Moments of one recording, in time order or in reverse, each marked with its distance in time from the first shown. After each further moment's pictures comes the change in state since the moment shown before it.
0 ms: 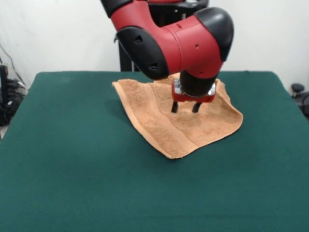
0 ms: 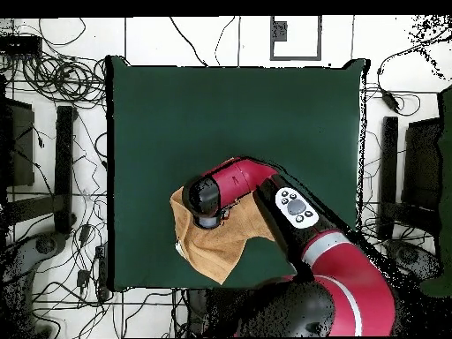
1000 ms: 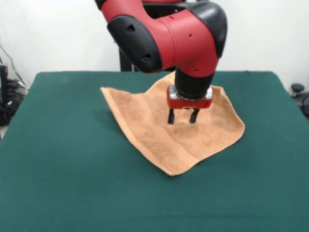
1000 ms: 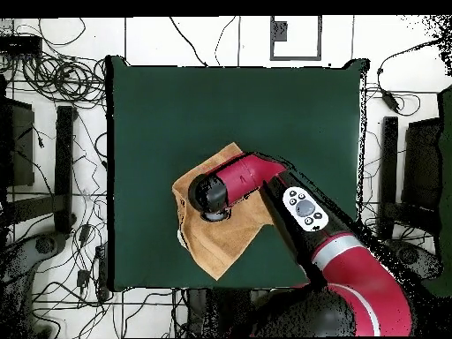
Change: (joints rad) arm -0.038 -0.043 0.041 0.002 -0.099 -0.128 -0.010
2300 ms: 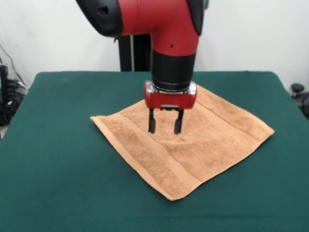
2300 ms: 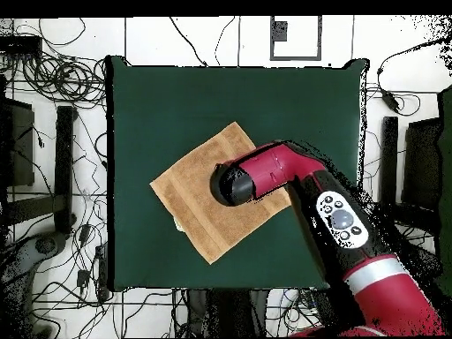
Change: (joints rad) arm -0.066 -0.142 0.000 -0.001 0.023 -0.149 0.000
